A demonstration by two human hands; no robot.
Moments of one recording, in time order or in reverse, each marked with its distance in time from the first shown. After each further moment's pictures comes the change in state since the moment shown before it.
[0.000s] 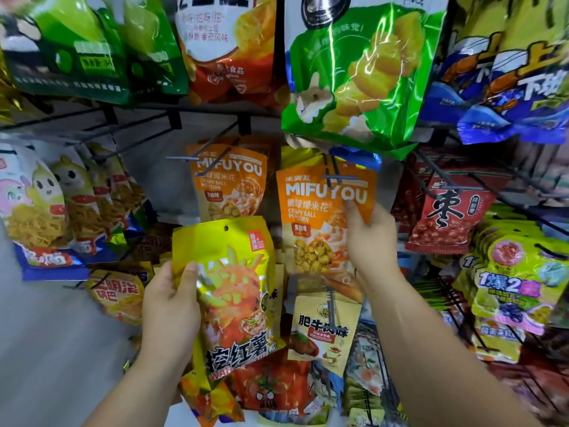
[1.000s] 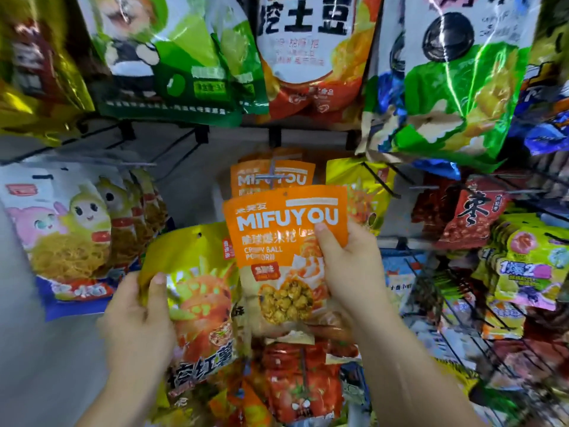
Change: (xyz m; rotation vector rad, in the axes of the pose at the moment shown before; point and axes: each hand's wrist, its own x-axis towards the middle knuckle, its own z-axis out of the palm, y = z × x) left_hand 0.079 0.009 -0.122 0.226 0.059 0.220; right_hand -0.101 -0.076 0.111 0.028 -0.055 -0.008
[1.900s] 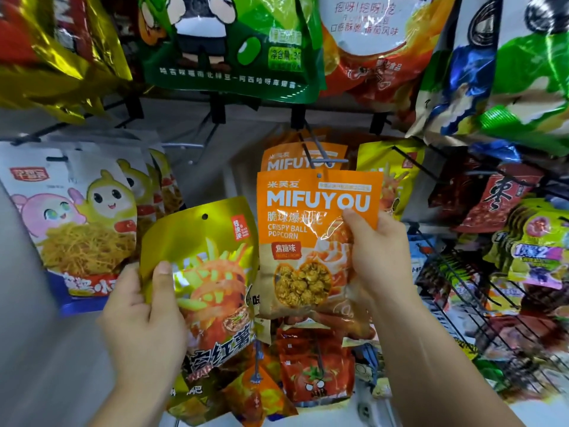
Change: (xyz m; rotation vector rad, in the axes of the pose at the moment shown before) left_hand 0.030 -0.028 -0.029 -0.117 0.022 0.037; right_hand -0.004 -0.006 0.049 0.298 0.133 0.209
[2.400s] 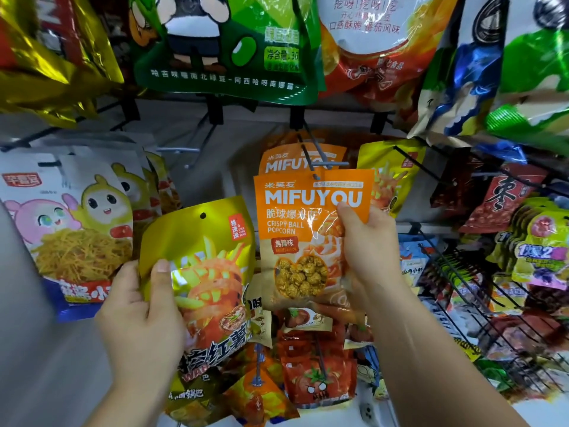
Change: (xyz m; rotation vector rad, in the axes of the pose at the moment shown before) left_hand 0.013 -0.013 0.005 0.020 -0.002 0.001; right_hand 0.025 0.010 0.010 -0.066 0.031 0.002
